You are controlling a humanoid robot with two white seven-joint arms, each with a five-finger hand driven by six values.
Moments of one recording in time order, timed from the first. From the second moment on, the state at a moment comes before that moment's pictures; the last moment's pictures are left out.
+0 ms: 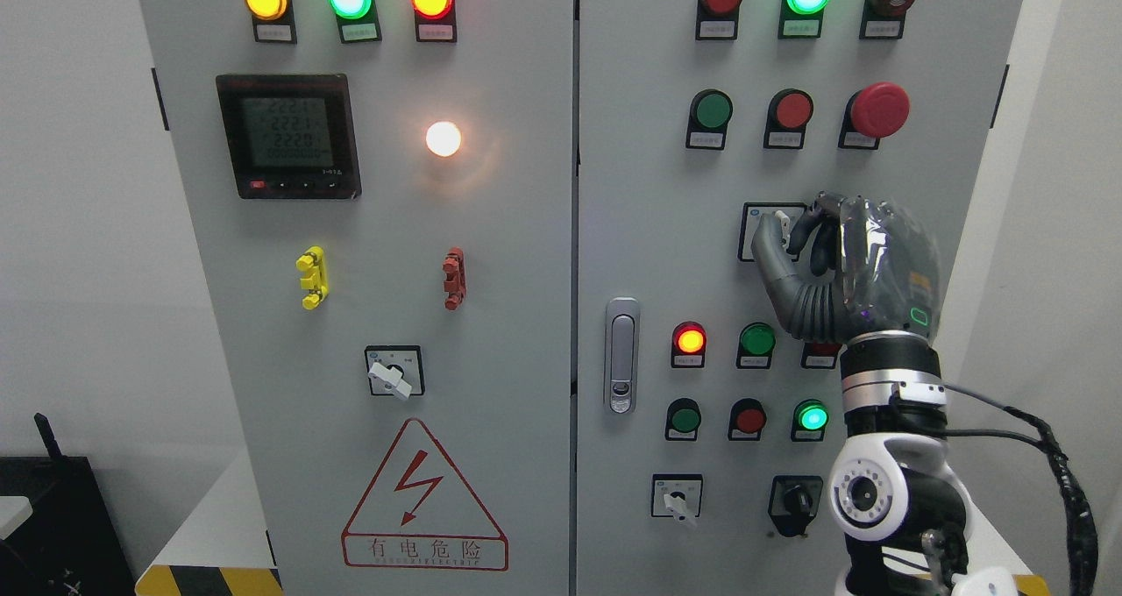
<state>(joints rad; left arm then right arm) 0.06 -0.08 0.00 0.00 0.04 -0.09 0.09 -0.74 0.07 0.04 -1.81 1.08 0.33 0.13</state>
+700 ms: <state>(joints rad) 0.06 -0.08 0.00 0.00 0.04 -0.09 0.09 -0.74 0.07 0.04 -1.82 1.08 0.32 0.13</state>
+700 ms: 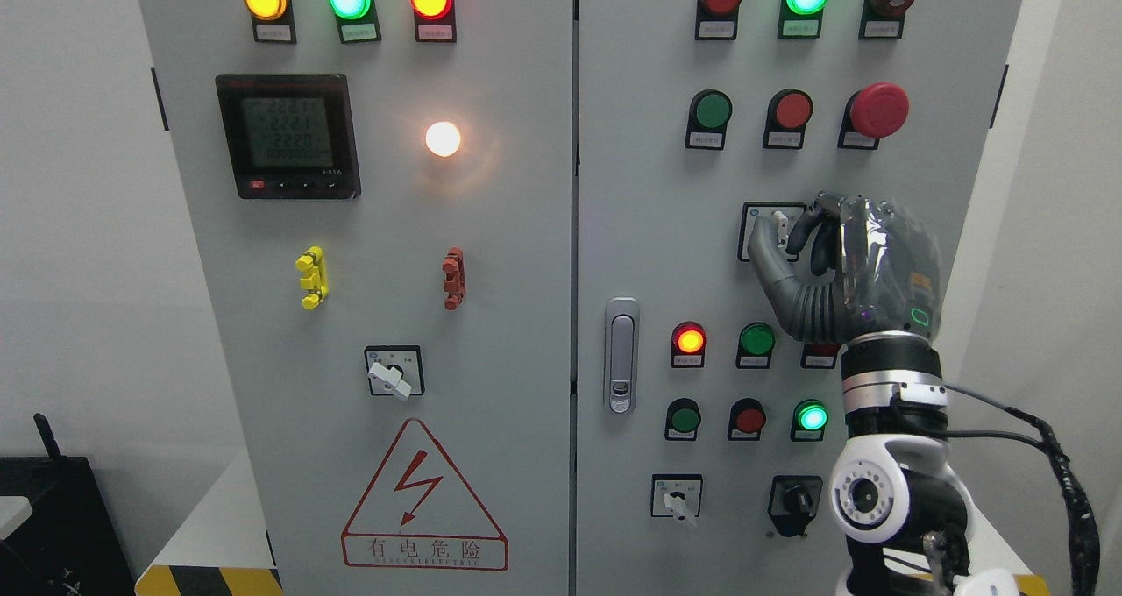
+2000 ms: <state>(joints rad) 0.06 -0.08 0.00 0.00 0.04 -0.09 0.10 -0.67 0.06 0.01 -1.94 1.07 0.16 0.11</state>
